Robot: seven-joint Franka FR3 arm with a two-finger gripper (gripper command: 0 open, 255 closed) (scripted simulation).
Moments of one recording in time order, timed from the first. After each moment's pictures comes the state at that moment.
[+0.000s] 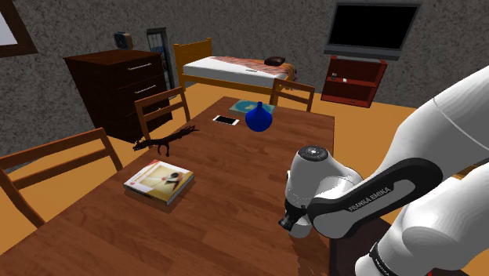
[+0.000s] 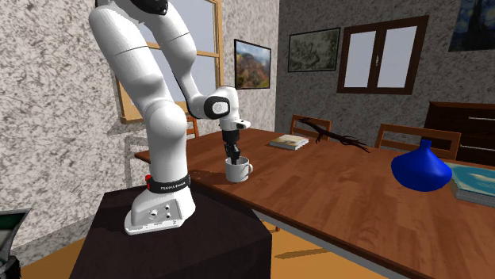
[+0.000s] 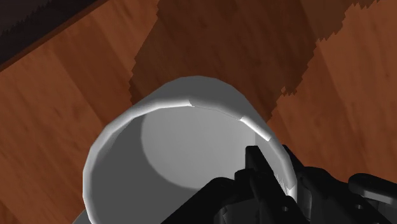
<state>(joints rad) 0.06 -0.37 0.54 -3.03 0.30 2.71 0.26</state>
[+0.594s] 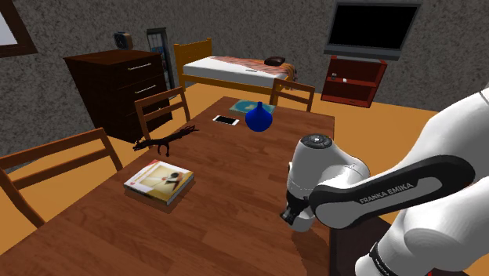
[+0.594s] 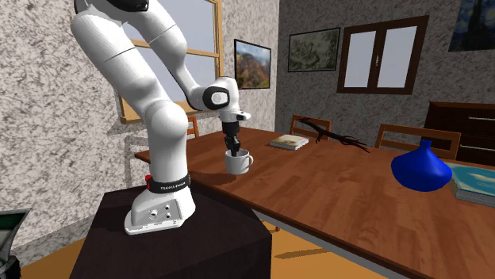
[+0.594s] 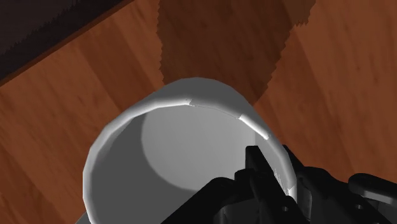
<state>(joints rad) 0.10 -0.53 0.49 -3.02 0.32 2.54 0.24</state>
